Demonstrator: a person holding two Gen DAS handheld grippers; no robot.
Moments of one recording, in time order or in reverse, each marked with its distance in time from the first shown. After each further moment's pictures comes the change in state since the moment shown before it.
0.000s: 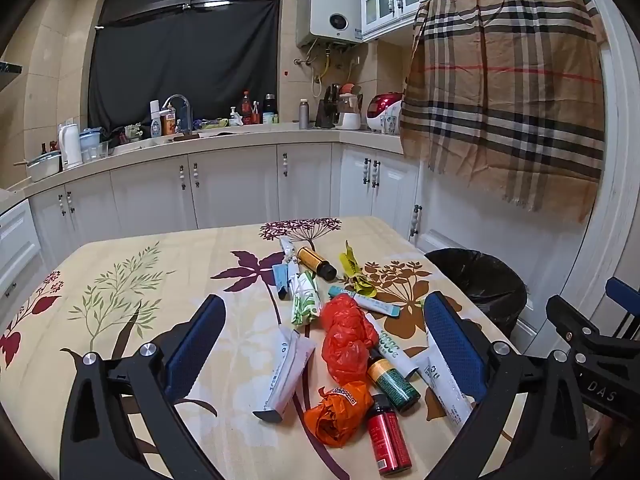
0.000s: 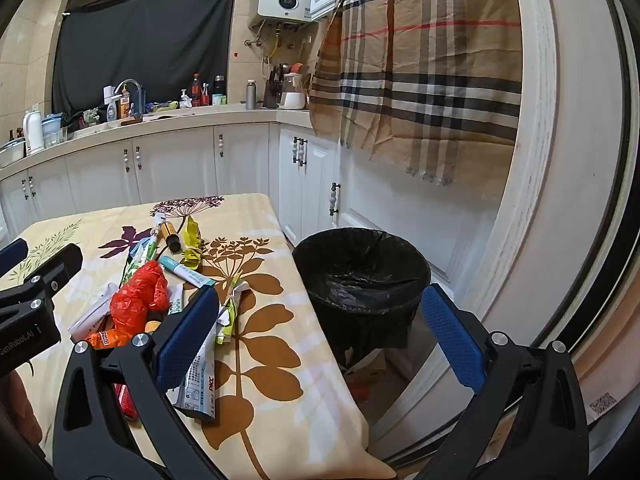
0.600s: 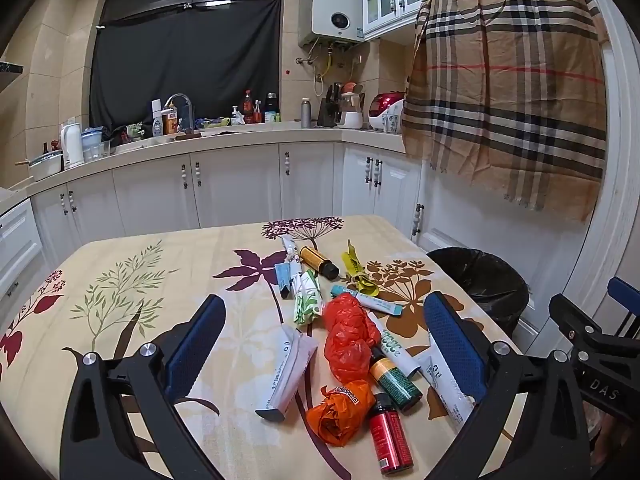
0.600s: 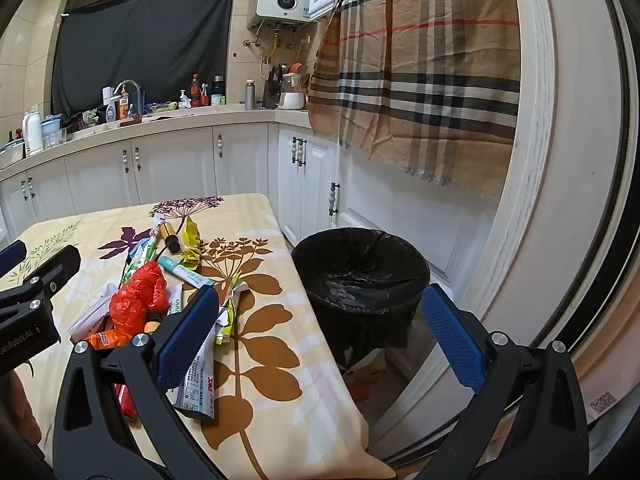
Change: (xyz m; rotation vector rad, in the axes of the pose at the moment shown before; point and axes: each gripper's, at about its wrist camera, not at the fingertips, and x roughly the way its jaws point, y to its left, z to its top) left arm 0.003 0.002 -0.002 0.001 0.008 0.005; right arm 0.000 0.000 0.000 0.002 0.001 0.001
